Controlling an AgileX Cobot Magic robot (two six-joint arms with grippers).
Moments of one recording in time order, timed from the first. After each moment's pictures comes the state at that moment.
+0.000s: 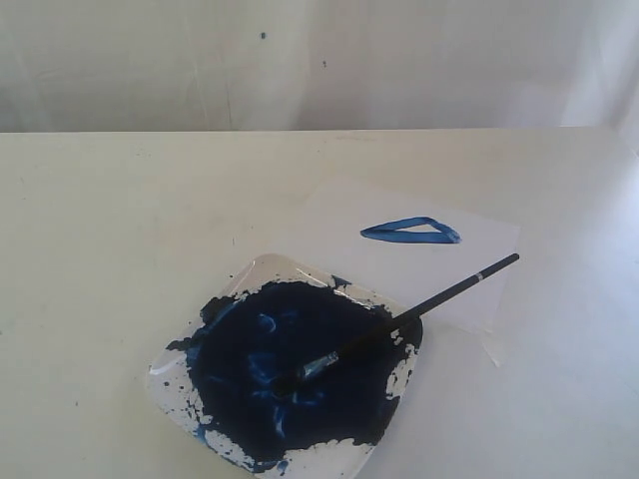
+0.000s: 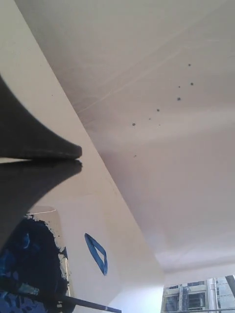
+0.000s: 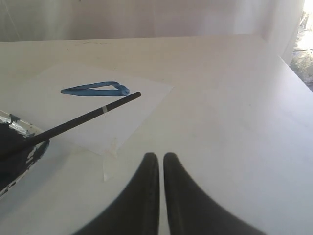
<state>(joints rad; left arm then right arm) -0.05 0.03 -0.54 -0.69 0.70 0.87 0.20 0.00 0.00 0.00 0.34 0.01</state>
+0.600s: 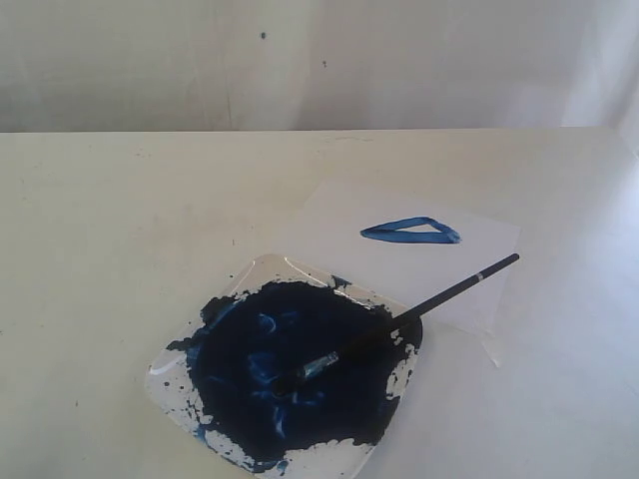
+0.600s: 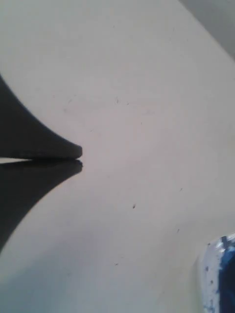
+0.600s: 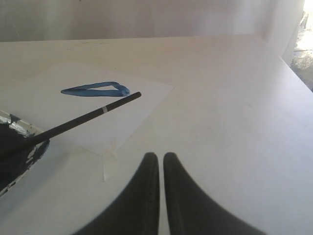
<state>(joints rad) -0.05 0.03 0.01 -0.26 0.57 0.87 0.20 0.00 0.00 0.00 0.34 0.01</state>
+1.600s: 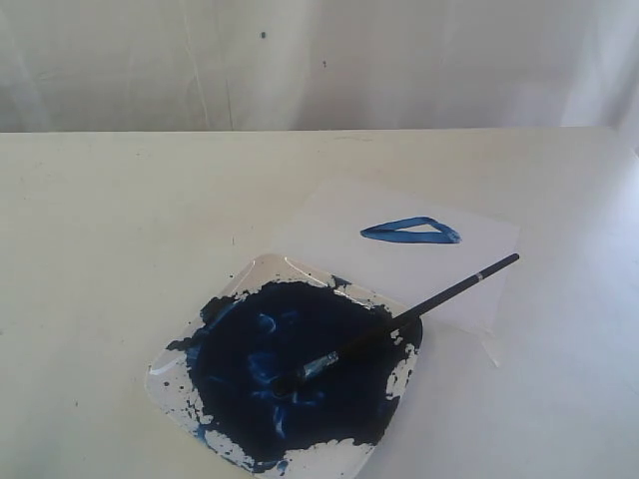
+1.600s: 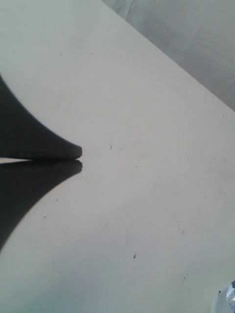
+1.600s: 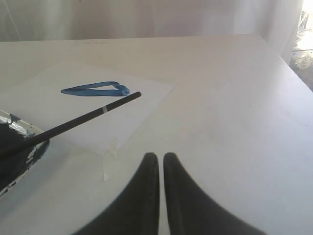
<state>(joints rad) -0.05 0.03 0.02 -0.12 0.44 0.87 0.20 0.00 0.00 0.00 0.34 0.01</state>
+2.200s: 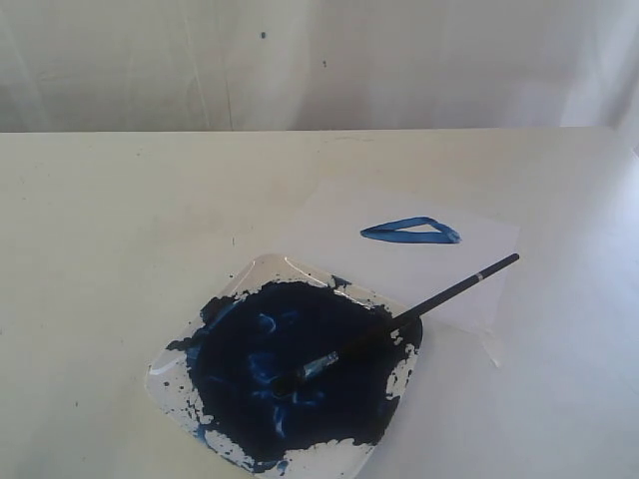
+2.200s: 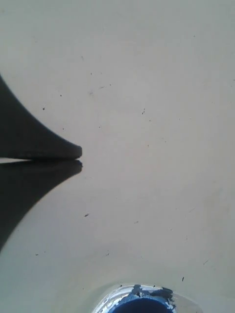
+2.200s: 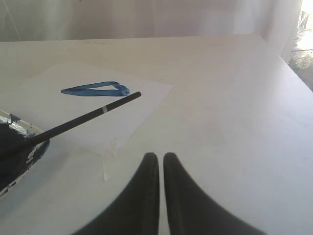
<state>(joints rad) -0.05 0.03 0.02 -0.12 0.48 0.06 0.20 0.00 0.00 0.00 0.34 0.01</state>
